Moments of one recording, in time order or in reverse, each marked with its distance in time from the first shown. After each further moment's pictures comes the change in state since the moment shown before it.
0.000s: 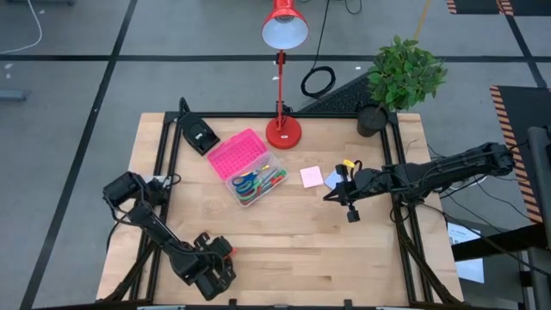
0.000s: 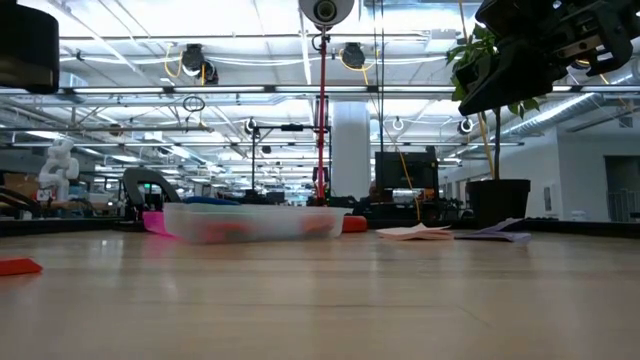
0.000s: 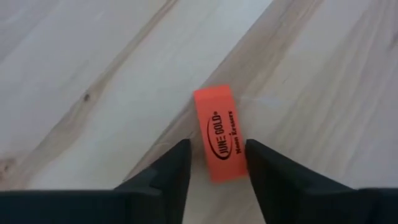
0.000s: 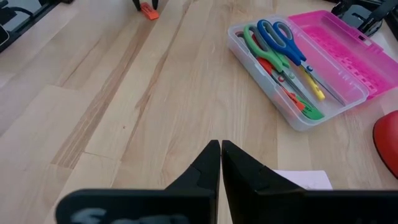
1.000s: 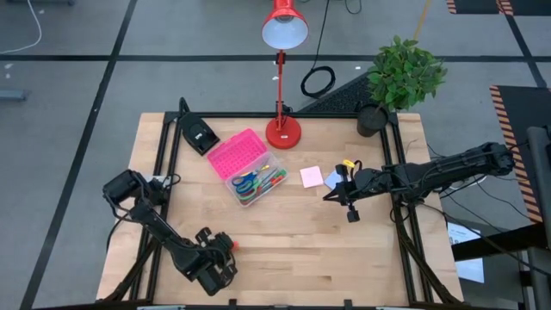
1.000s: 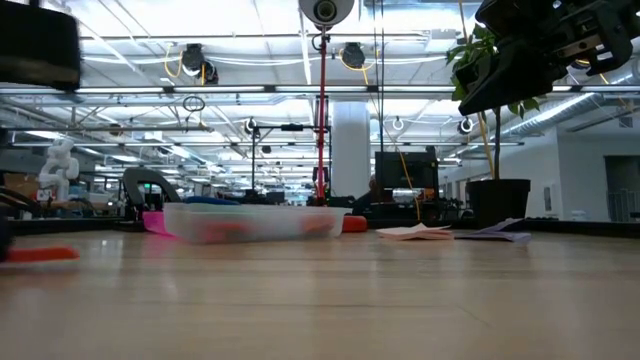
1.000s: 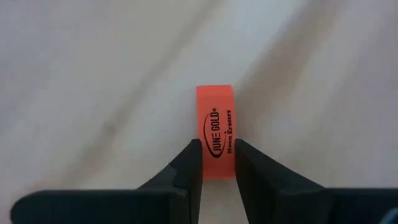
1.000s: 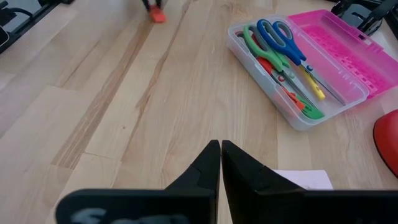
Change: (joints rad) left arm 0.013 -0.036 -0.009 -0.019 -0.044 0.058; right arm 0.000 0.000 0.000 0.000 0.000 0.005
